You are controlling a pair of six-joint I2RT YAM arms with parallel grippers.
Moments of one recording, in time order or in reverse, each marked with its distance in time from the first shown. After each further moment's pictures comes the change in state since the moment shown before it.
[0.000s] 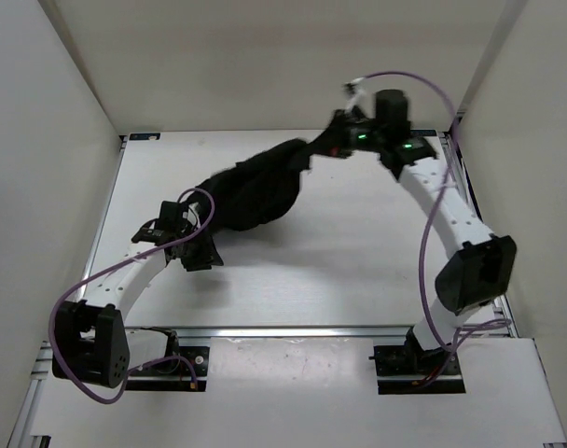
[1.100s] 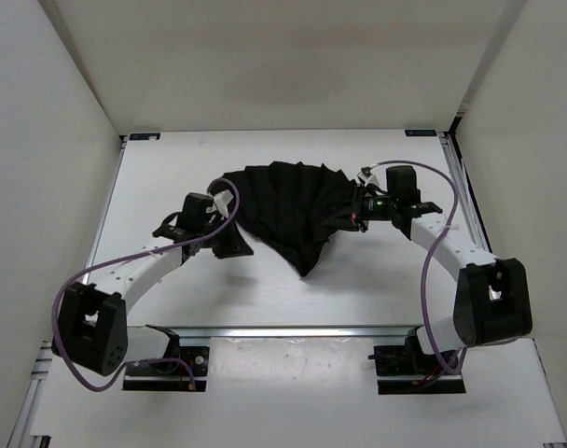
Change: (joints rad) left arm -0.175 0.064 0.029 0.234 0.164 -0.140; right arm -0.164 -0.269 -0.764 0.173 -0.171 0.304
